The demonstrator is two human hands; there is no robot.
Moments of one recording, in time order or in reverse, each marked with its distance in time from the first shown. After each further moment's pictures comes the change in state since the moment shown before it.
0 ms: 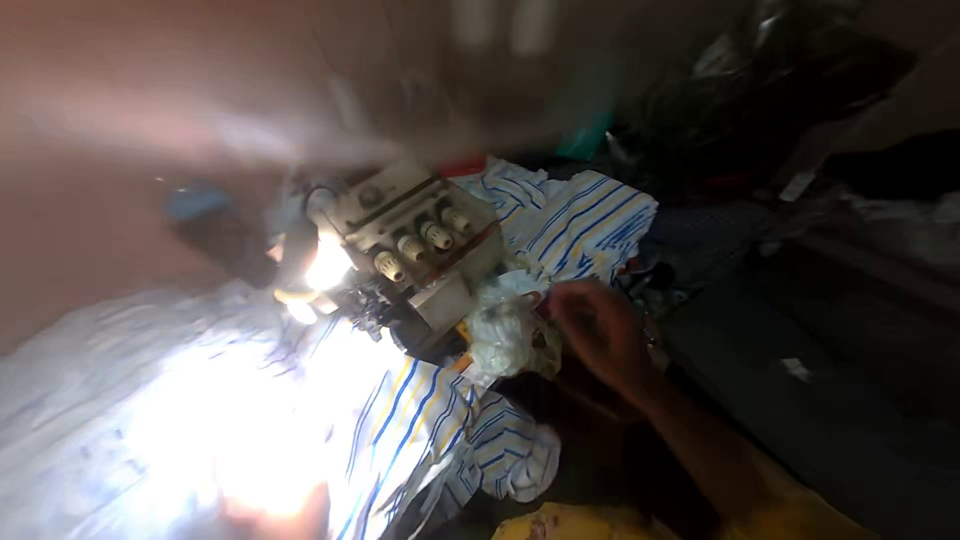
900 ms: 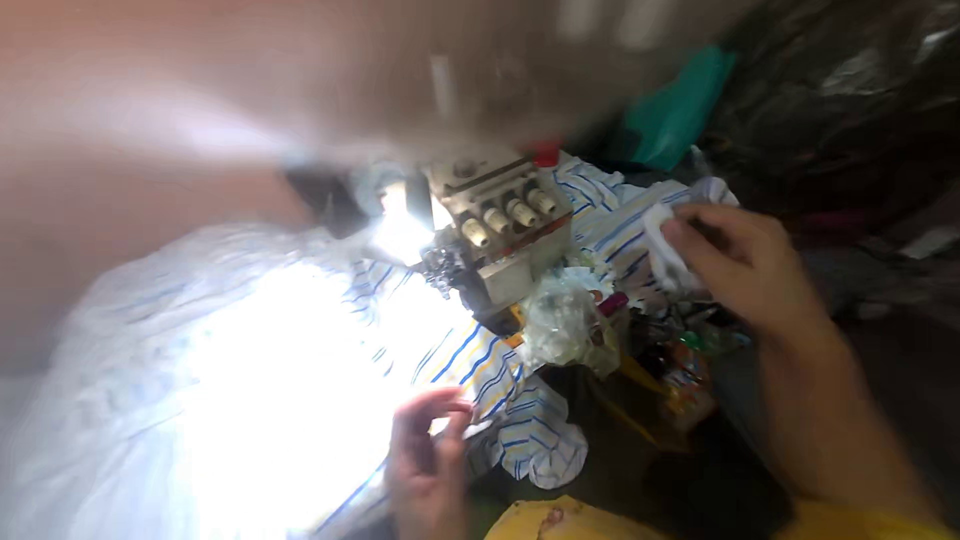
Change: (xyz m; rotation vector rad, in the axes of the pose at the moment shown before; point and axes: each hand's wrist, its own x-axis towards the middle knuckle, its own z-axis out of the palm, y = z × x) left_hand -0.047 0.072 0.023 -0.387 -0.180 0.106; right_hand 0.085 -0.014 -0.049 -0.033 -0.260 0.029
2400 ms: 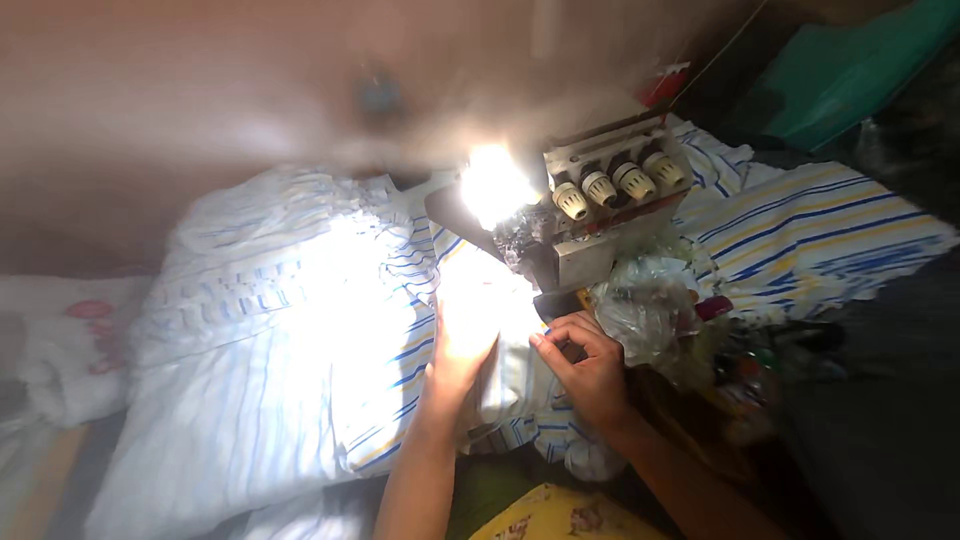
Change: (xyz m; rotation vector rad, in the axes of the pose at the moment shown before) left_hand 0.091 -0.060 -0.007 0.557 -0.097 -0.268; right_hand -0.075 -0.056 0.213 0.434 0.089 0.080
